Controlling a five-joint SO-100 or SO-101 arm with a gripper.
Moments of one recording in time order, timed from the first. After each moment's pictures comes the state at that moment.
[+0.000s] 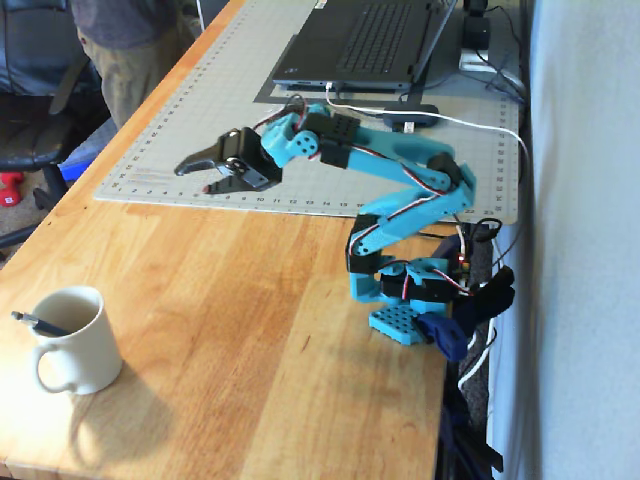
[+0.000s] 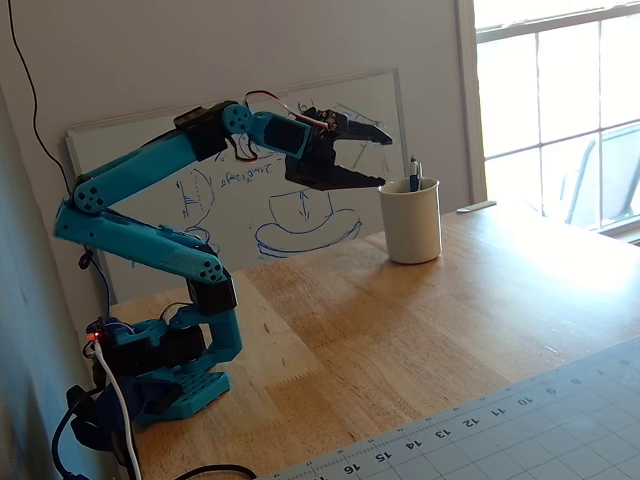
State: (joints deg) arm 5.5 150.5 138.3 40.5 -27.4
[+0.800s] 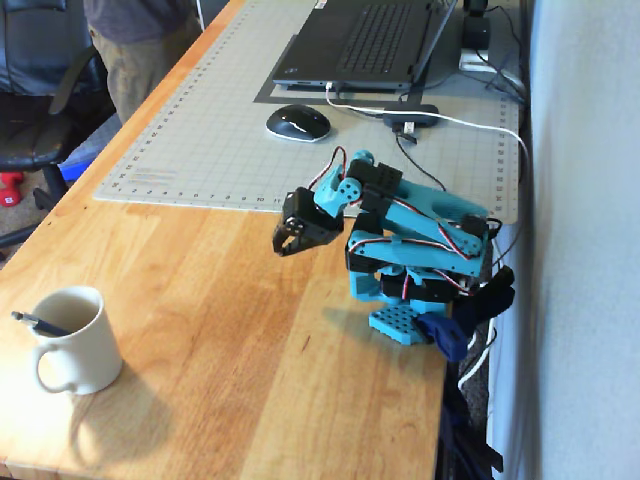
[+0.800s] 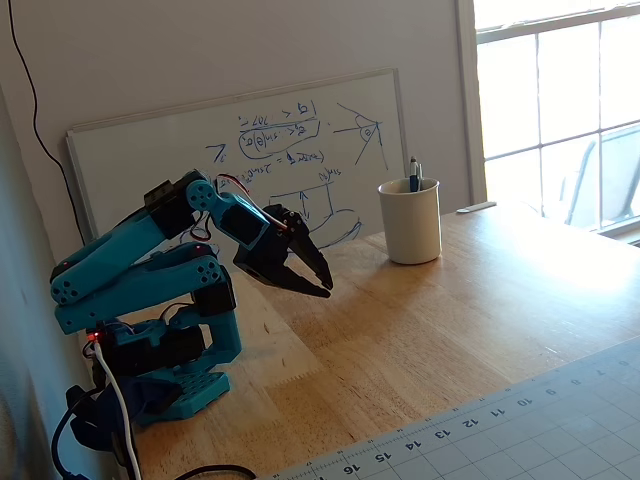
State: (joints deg) arm 8.3 189.8 168.9 67.1 -27.4
